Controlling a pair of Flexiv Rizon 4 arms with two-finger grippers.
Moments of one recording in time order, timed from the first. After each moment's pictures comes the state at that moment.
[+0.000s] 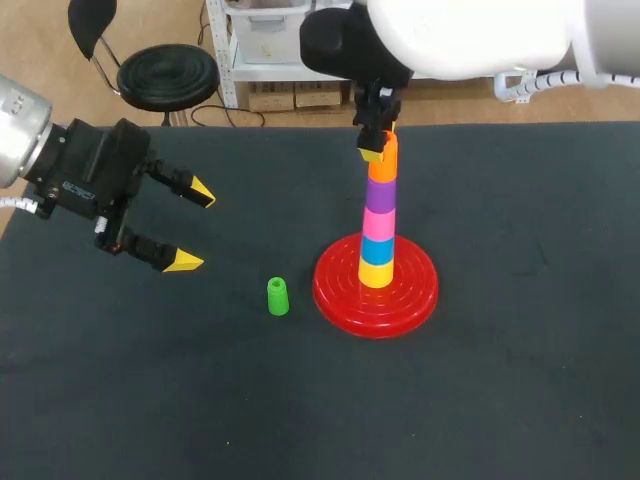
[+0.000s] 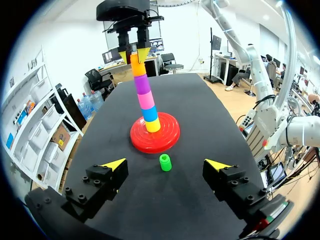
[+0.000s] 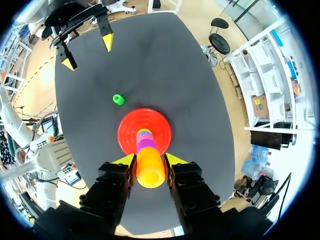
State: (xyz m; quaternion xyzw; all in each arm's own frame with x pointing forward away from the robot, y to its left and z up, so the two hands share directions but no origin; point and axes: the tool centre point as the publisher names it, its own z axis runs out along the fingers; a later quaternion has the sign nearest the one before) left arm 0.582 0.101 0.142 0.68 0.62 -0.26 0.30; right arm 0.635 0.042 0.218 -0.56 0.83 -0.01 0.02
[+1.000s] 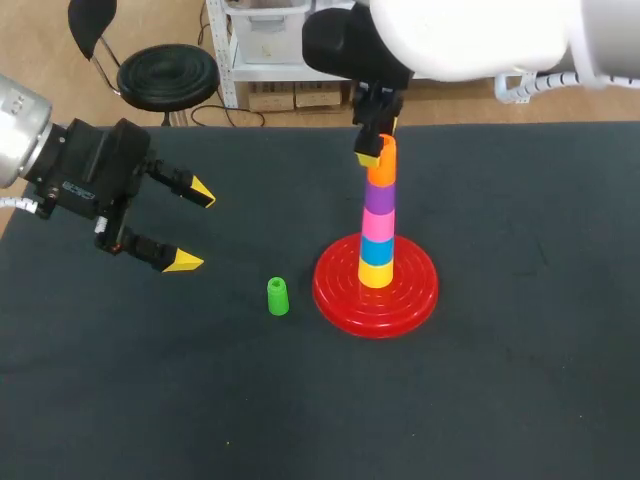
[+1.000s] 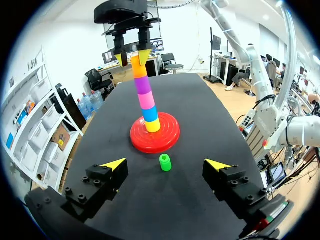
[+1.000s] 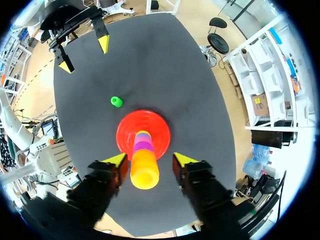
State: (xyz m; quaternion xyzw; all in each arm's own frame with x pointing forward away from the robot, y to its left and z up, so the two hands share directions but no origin) left arm 0.582 0.101 0.142 0.68 0.62 -0.26 0.30; right arm 0.639 0.043 0.216 -0.55 0.83 -0.01 0.03
